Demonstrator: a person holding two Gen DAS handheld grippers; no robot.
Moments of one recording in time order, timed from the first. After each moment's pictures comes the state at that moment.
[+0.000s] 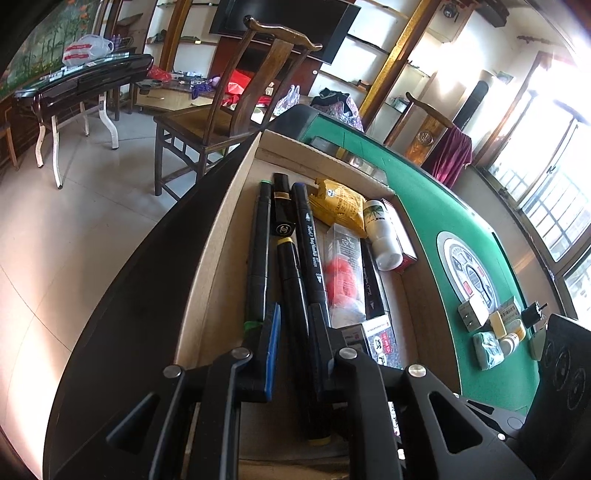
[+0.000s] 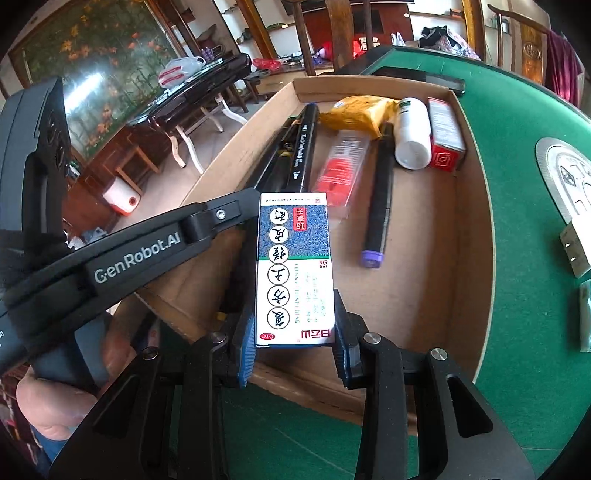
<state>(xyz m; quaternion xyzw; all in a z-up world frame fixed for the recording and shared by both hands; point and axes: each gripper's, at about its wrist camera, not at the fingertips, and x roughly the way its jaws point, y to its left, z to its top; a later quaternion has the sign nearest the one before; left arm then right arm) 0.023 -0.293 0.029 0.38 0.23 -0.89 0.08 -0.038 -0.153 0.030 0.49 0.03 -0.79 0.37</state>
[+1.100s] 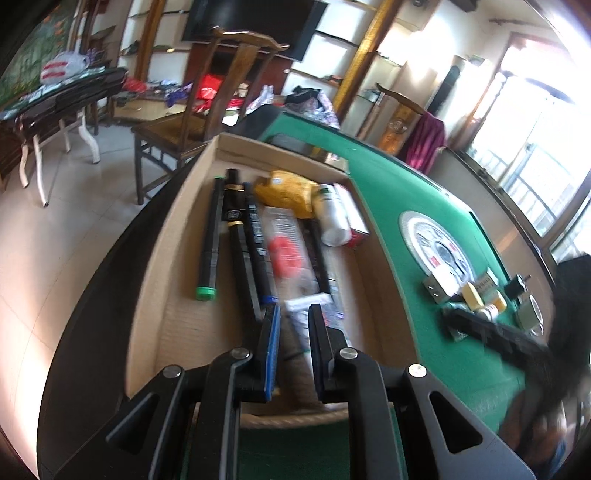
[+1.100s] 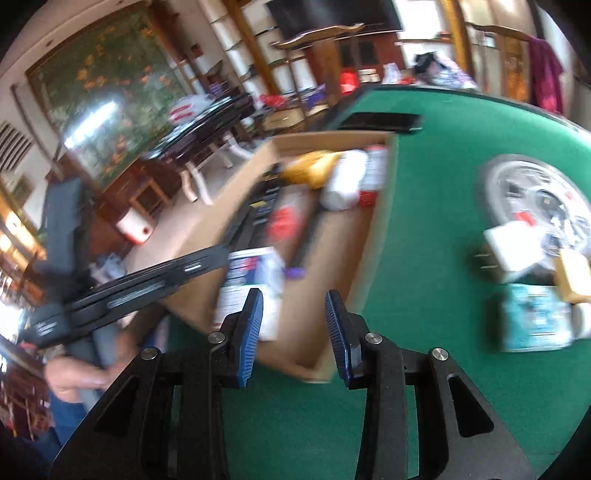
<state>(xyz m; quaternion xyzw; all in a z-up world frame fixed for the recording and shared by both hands) 0.043 -0.250 0.053 0.38 0.20 -0.90 0.03 -0.061 -0.023 0.067 0.44 -0.03 -0.83 0.35</state>
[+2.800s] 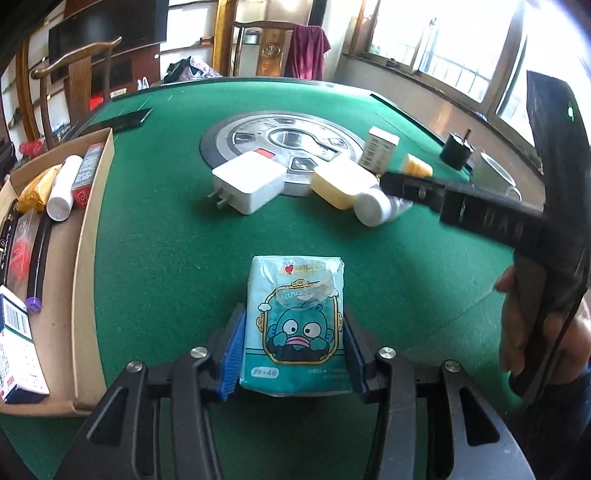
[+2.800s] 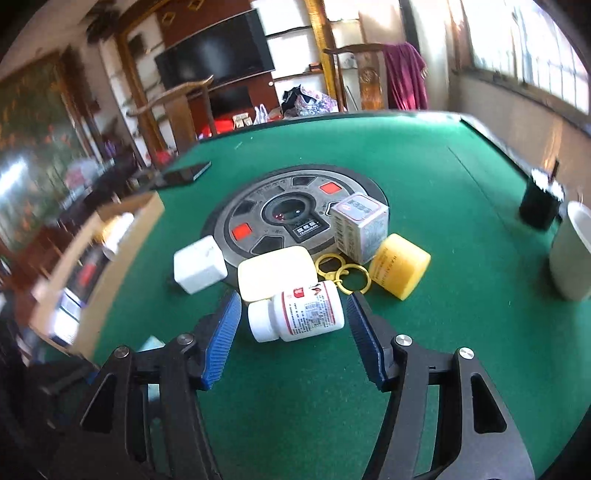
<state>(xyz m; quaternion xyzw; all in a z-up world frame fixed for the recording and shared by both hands) -0.020 -0.032 0.015 0.45 0.04 -0.88 -0.11 -0.105 0.158 0.054 0.38 -0.01 -0.91 0.18</state>
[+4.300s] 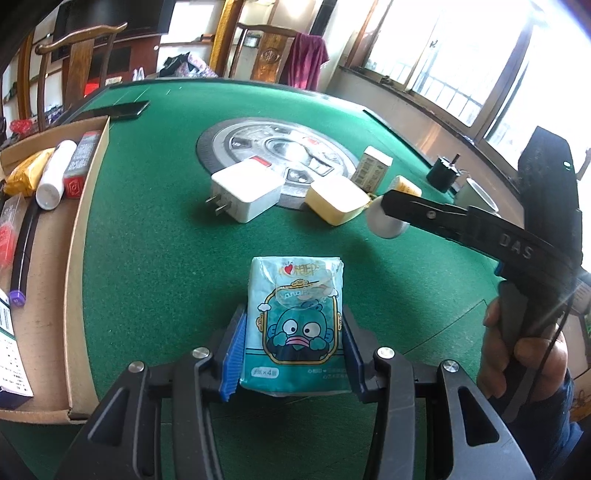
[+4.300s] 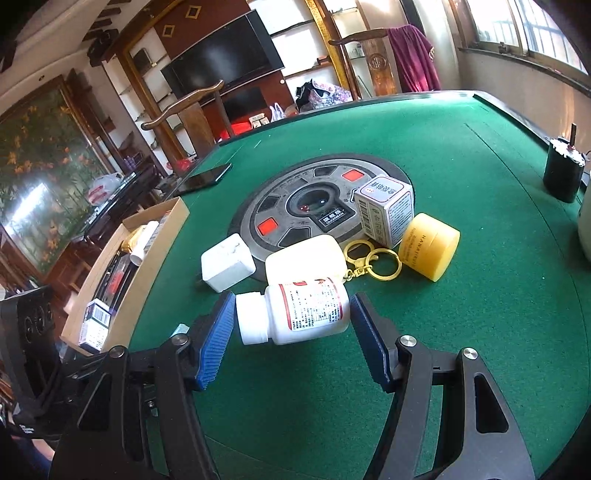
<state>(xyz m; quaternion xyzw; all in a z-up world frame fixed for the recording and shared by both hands) -0.022 -0.041 0.018 0.43 0.09 -0.88 -0.15 -0.102 0.172 0.050 0.39 -0.10 -0.89 0.22</state>
